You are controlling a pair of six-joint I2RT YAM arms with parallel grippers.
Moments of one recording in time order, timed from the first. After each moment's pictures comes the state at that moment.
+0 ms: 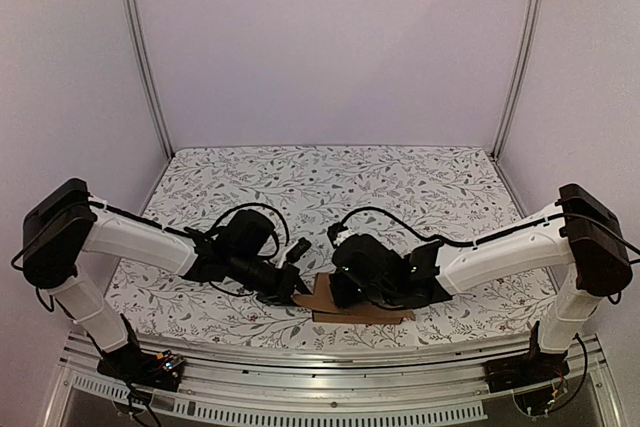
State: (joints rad) left arm -0.89 1.62 0.71 0.11 0.60 -0.76; right arm 1.23 1.76 1.01 -0.07 0.39 0.63
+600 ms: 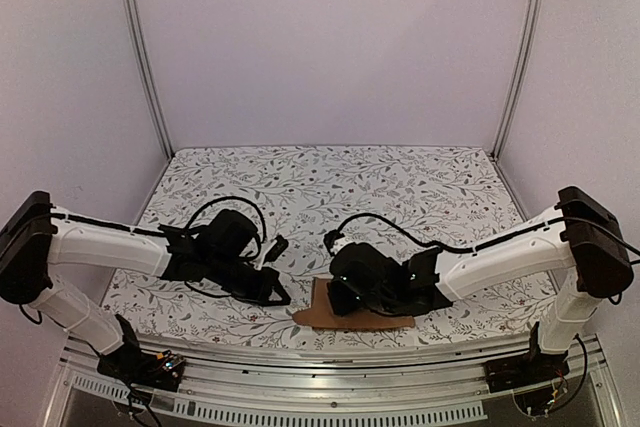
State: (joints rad) left arm -0.88 1.46 0.66 -0.12 0.41 -0.65; right arm 1.26 1.76 1.00 -0.07 0.39 0.63
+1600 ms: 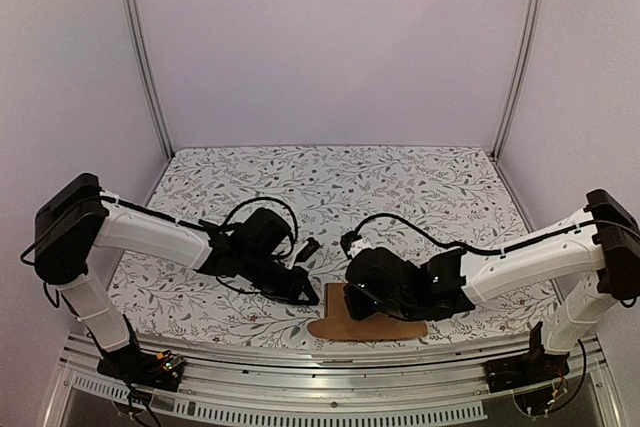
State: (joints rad) left arm -0.93 1.70 0.84 -0.06 0.45 -0.62; right arm 1.30 1.64 0.93 -0.16 0.45 0.67
